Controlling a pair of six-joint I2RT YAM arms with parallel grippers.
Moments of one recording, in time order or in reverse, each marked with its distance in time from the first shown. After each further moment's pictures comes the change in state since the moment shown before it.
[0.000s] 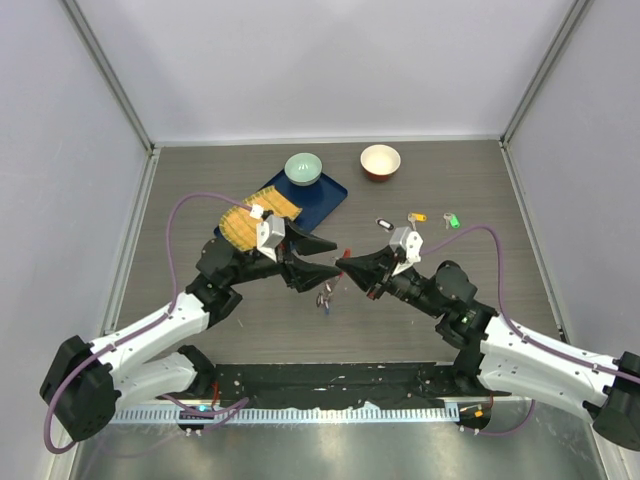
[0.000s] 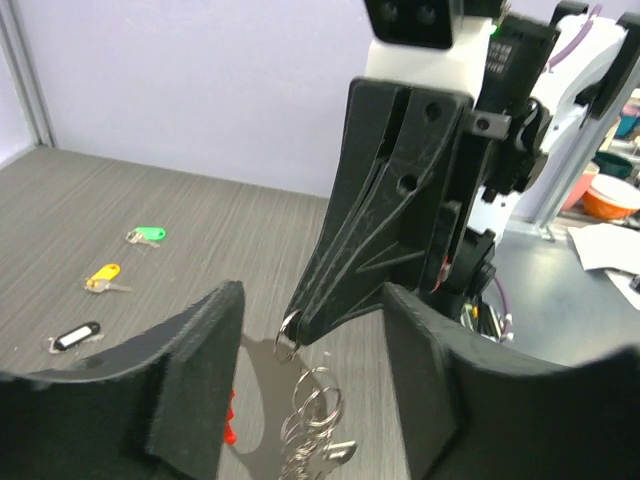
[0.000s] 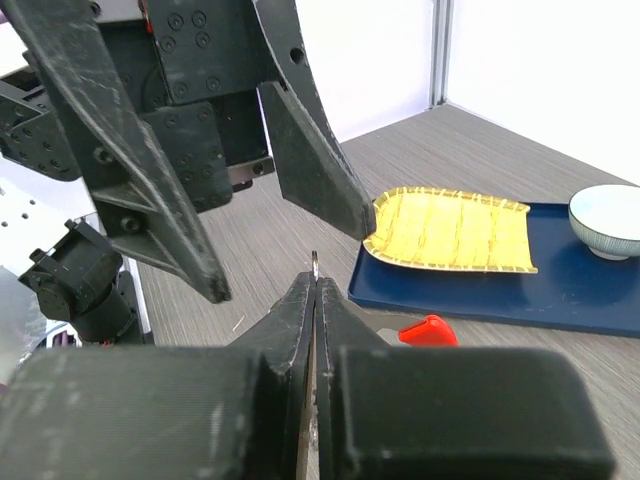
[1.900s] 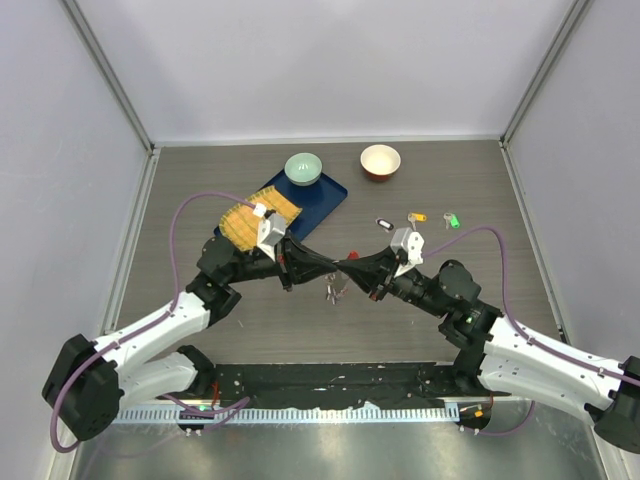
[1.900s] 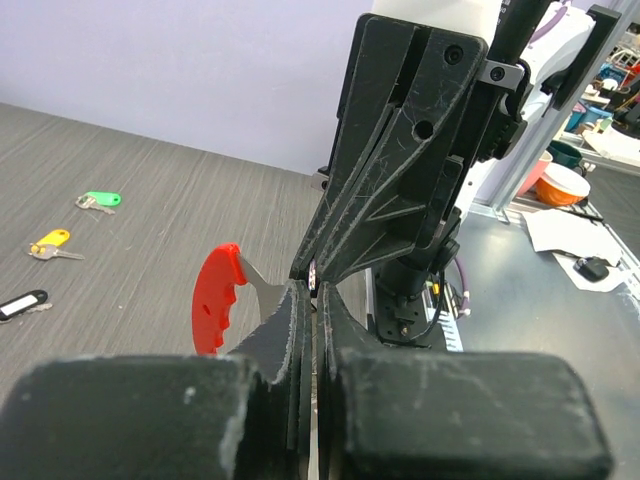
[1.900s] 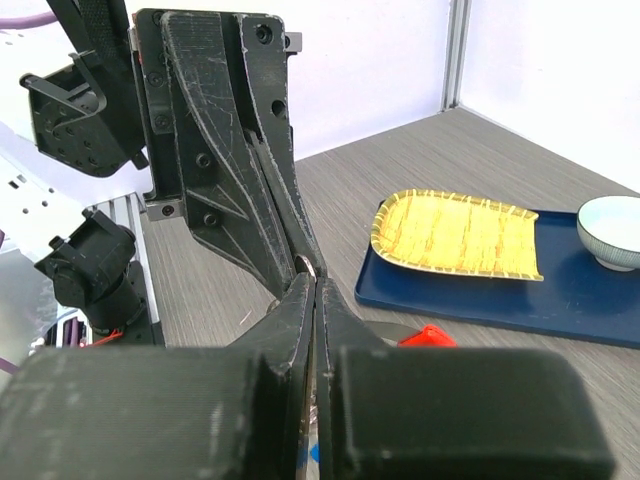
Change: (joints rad) left arm 0.047 0.019 -0.018 -0.013 0.103 -0.086; right arm -0.001 -0.032 0.021 -0.048 -0.050 -0.016
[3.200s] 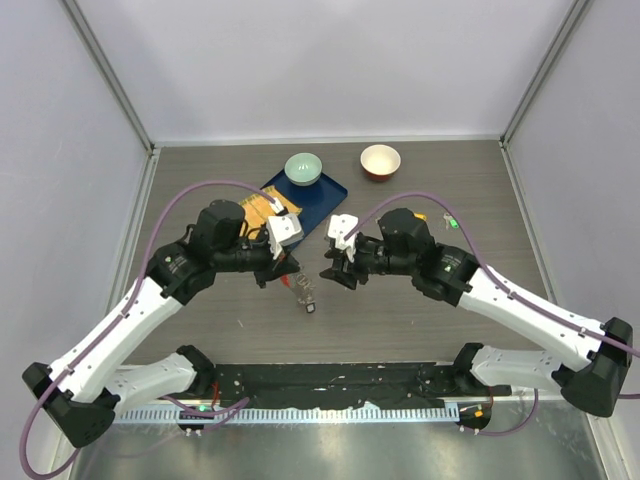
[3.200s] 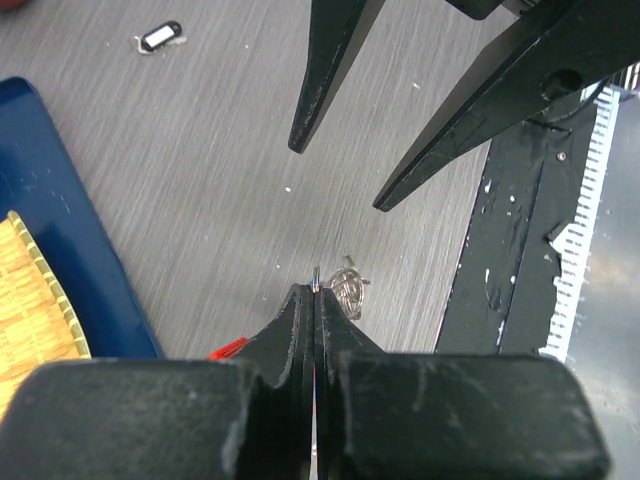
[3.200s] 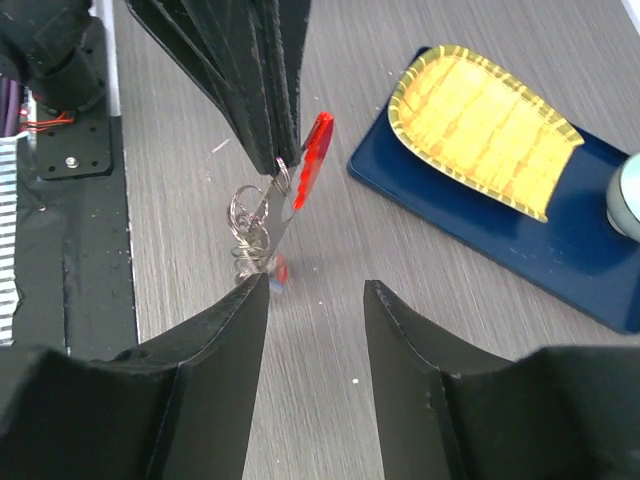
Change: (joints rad) left arm -0.008 -0.057 0.543 -1.408 -0.285 0.650; right arm -0.044 0.359 0.539 -0.763 -0.192 -0.434
